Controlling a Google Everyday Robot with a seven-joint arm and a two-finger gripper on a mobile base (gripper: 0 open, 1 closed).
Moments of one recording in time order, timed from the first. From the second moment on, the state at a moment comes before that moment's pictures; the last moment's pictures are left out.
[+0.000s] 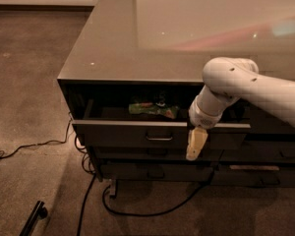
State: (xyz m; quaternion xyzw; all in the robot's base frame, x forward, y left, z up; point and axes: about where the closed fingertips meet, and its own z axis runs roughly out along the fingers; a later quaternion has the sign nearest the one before) arm 0.561 -0.148 0.663 -0.64 0.76 0.07 0.10
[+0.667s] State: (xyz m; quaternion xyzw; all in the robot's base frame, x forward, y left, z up) arm 0.511 -0.161 0.659 -0.64 0.76 0.06 0.10
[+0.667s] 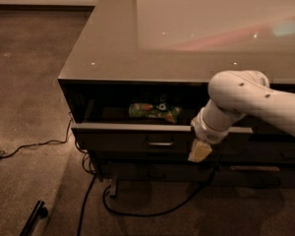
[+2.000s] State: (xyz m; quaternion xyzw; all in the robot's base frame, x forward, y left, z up) arm 0.497 -0.167 0.670 -0.63 0.77 0.06 0.09
